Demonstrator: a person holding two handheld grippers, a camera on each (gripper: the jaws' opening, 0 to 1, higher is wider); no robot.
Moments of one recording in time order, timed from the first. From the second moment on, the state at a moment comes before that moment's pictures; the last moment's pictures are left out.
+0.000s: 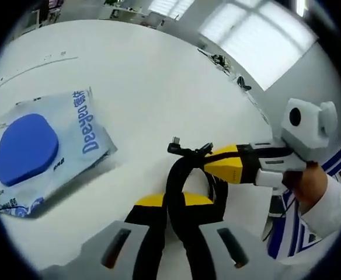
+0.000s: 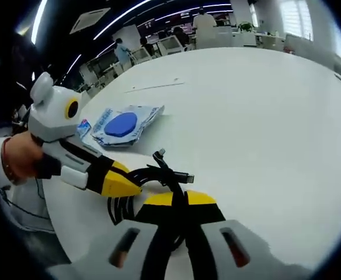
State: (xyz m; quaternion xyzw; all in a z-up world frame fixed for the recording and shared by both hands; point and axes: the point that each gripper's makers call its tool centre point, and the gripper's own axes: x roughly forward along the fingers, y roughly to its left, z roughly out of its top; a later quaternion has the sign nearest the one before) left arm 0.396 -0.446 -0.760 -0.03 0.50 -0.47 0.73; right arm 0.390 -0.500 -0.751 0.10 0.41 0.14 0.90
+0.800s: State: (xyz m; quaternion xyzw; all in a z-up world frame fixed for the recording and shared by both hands) left arm 0.401 -0.444 -0.761 -0.05 0.49 -0.46 0.73; right arm 0.390 -0.502 -0.764 0.09 0.41 0.13 0.90
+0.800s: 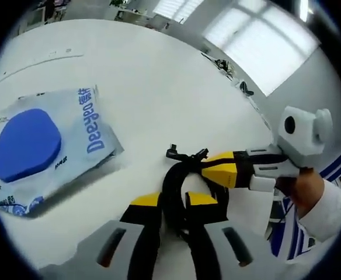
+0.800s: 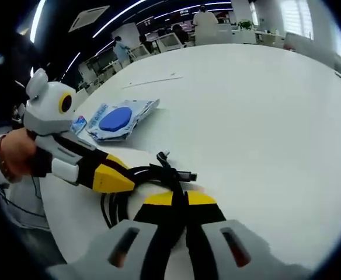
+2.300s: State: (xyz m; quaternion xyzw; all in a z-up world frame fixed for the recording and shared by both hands) left arm 0.401 -0.430 -0.741 -0.02 0.47 -0.48 0.74; right arm 0.395 -0.510 -0.729 0.08 0.37 0.10 0.92
